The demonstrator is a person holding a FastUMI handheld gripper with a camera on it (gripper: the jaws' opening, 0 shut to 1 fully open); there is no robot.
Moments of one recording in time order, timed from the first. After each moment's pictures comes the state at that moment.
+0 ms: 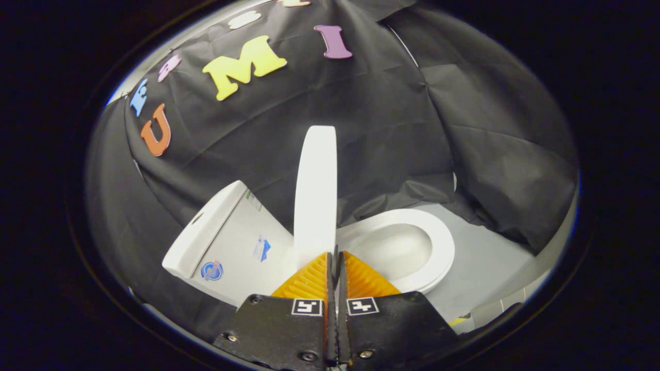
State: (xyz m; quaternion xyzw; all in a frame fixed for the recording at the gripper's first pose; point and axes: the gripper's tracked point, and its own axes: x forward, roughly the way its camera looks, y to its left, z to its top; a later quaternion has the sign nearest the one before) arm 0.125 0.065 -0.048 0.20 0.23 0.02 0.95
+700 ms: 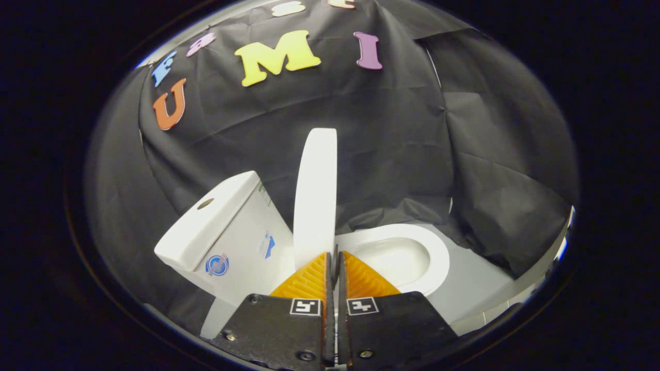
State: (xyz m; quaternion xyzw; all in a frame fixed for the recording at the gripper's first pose) arm 0.123 0.113 -0.031 0.11 0.21 0.00 0.97
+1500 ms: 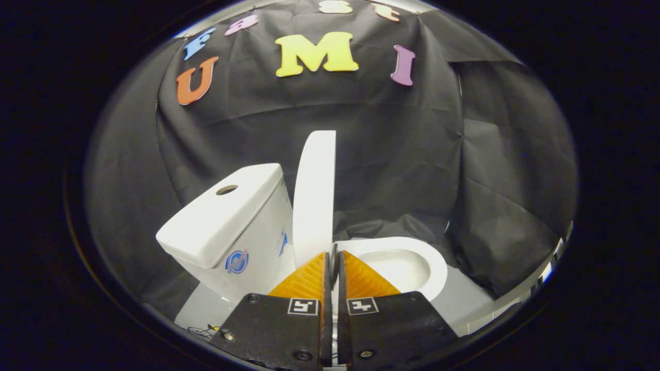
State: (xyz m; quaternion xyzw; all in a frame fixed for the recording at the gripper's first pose) arm 0.121 0.177 -0.017 0.02 0.20 0.00 0.98
